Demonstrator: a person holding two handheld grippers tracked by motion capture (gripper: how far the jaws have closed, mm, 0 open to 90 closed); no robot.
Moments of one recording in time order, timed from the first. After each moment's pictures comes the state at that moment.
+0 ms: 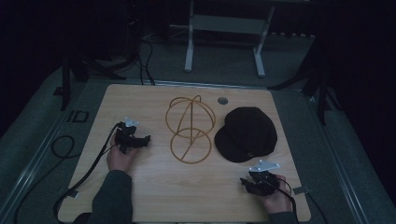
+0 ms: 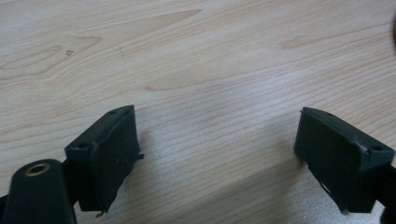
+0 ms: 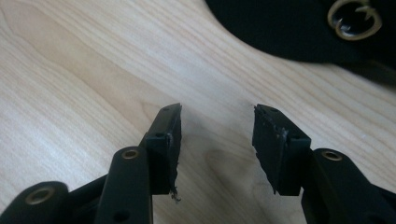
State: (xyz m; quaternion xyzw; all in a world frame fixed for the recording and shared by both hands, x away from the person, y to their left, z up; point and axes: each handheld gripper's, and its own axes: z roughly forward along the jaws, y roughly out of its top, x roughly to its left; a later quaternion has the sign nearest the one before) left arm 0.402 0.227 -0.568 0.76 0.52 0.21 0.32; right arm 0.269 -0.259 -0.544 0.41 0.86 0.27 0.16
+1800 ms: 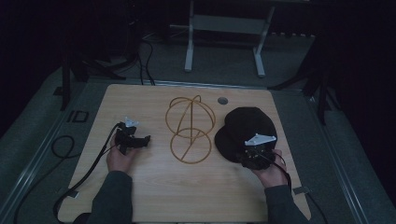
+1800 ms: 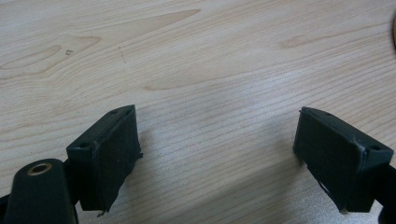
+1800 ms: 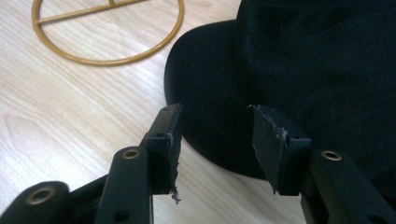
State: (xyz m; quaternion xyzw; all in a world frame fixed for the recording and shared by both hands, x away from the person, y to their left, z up) left arm 0.402 0.226 -0.568 0.76 0.52 0.21 0.32; right arm 0.324 -0.235 -0.484 0.39 0.85 0.29 0.20
